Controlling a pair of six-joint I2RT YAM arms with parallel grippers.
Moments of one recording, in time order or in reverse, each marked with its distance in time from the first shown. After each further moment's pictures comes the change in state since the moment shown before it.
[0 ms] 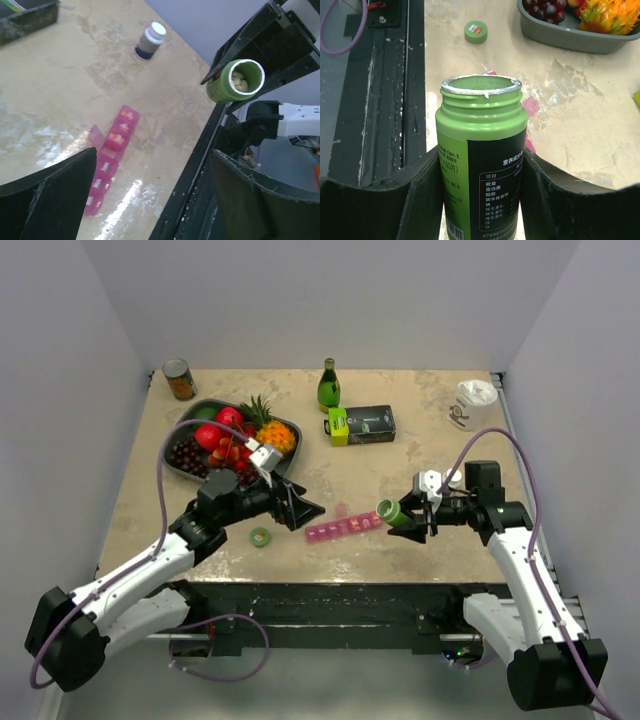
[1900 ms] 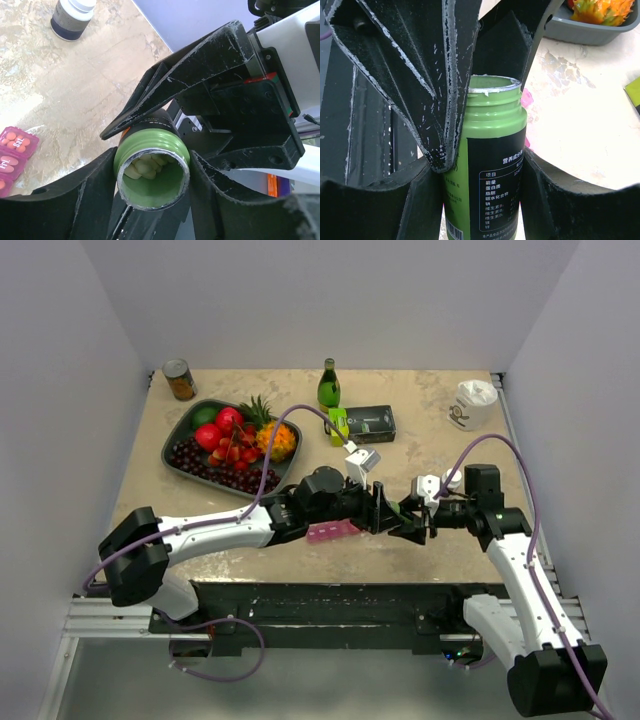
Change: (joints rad) left arm -0.460 0.592 0.467 -0.006 -0.286 -0.231; right arm 0.002 -0.044 -0.054 0.050 0.051 0.002
